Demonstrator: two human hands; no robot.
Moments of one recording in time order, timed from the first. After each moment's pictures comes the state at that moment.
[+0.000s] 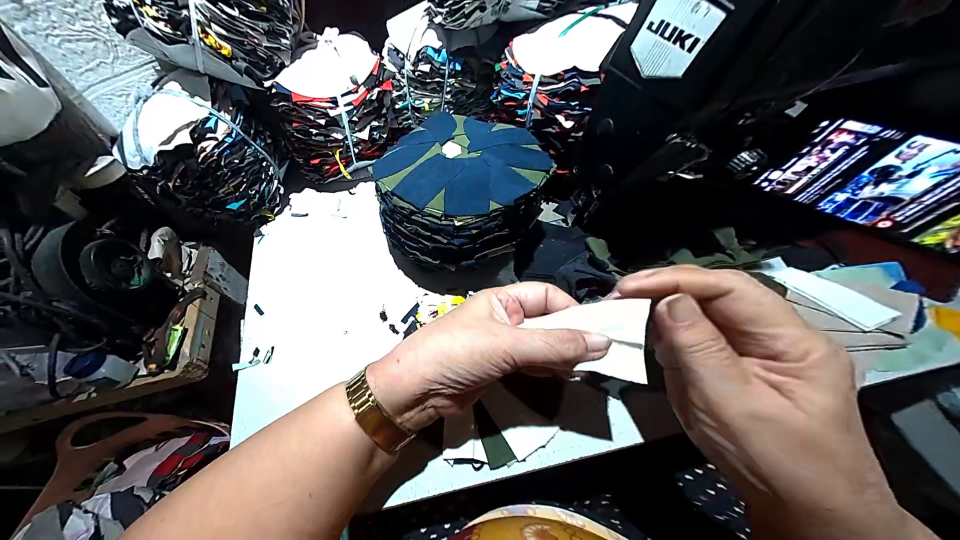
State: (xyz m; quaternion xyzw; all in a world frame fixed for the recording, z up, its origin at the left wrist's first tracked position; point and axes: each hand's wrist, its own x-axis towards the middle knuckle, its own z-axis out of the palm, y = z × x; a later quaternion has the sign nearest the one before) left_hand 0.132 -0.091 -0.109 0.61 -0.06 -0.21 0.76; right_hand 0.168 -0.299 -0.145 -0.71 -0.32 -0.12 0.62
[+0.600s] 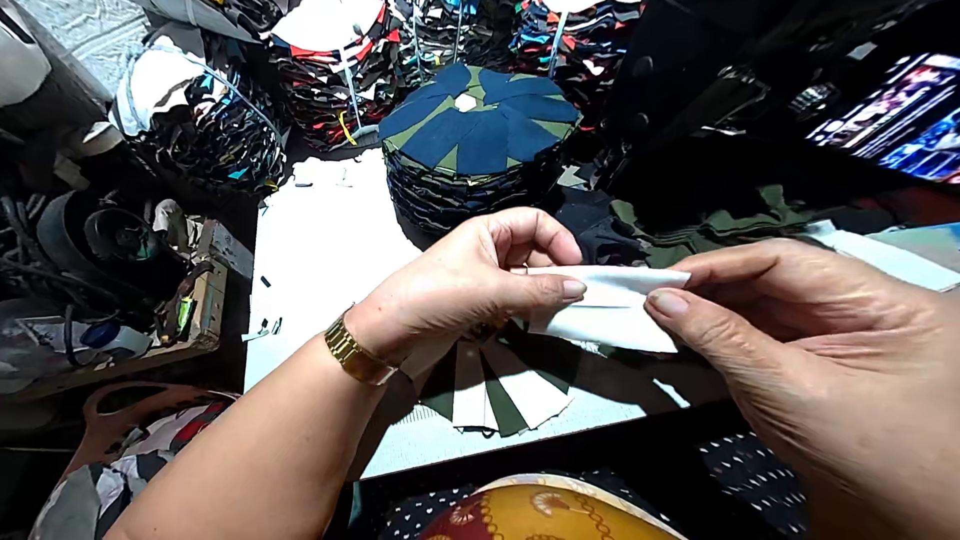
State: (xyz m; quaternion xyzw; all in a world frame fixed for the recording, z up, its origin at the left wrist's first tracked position) left_hand 0.154 -0.066 -0.110 0.65 -0.16 -0.16 0.73; right_hand 0.156 -0.305 -0.136 -0.75 -0.28 -0.10 0.60
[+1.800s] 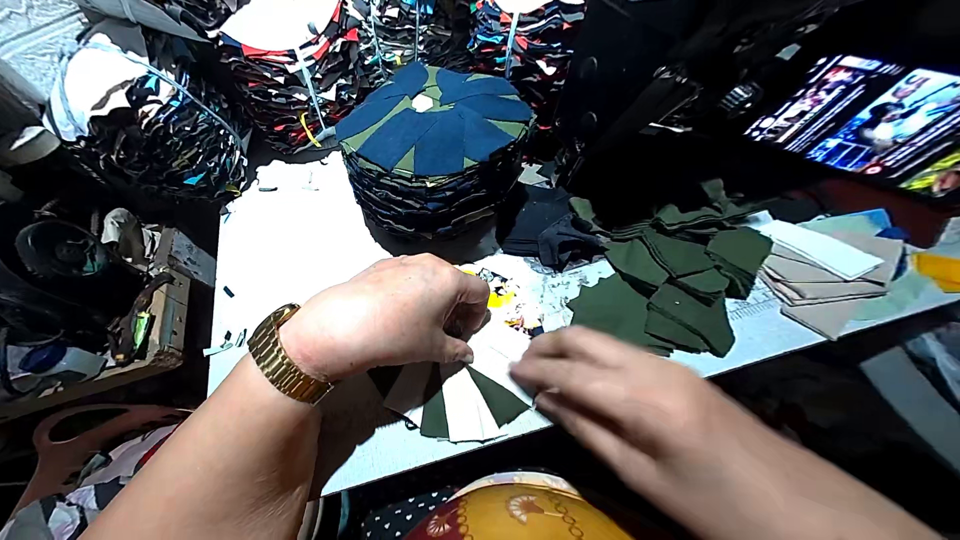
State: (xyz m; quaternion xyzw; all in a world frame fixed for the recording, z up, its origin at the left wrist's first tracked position) left_hand 0.154 -0.048 -0.103 0.94 -0.25 -0.16 0.18; right_hand 0.136 -0.307 -0.156 -0.82 -0.48 -0.06 0.30
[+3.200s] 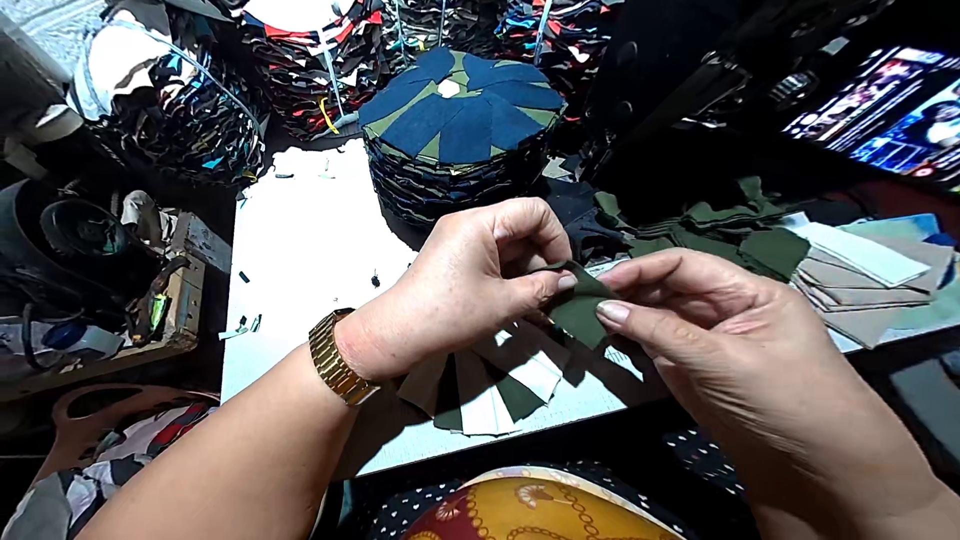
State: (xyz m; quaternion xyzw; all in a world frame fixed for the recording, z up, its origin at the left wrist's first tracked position) left_hand 0.150 -0.076 -0.116 0.78 -0.23 0.03 0.57; right_hand 0.158 -0.302 -0.151 -0.70 -0.23 0.04 0.68
